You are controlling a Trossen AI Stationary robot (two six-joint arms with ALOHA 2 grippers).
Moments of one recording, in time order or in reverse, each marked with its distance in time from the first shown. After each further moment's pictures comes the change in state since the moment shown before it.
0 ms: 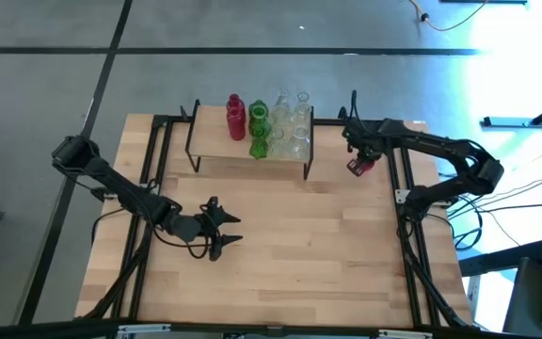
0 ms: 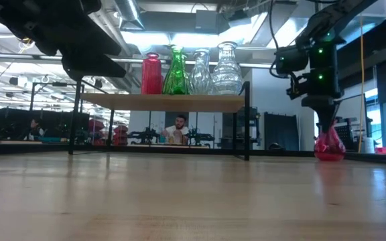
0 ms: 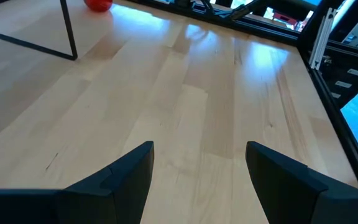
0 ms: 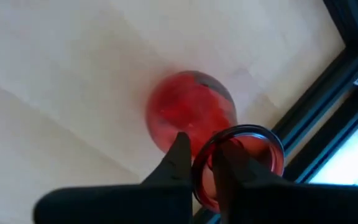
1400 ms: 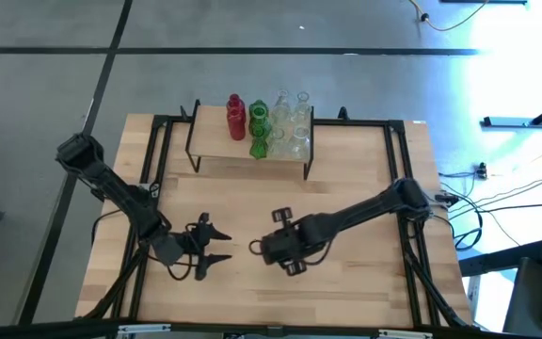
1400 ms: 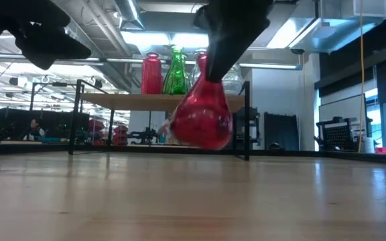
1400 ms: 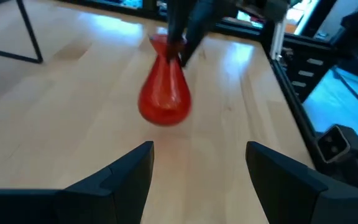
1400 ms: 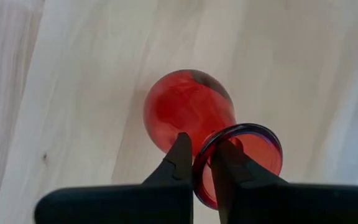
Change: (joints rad) left arm -0.246 0.024 0.000 0.015 -0.168 -0.049; right arm 1.024 0.701 0.967 -0.055 -0.051 -0.080
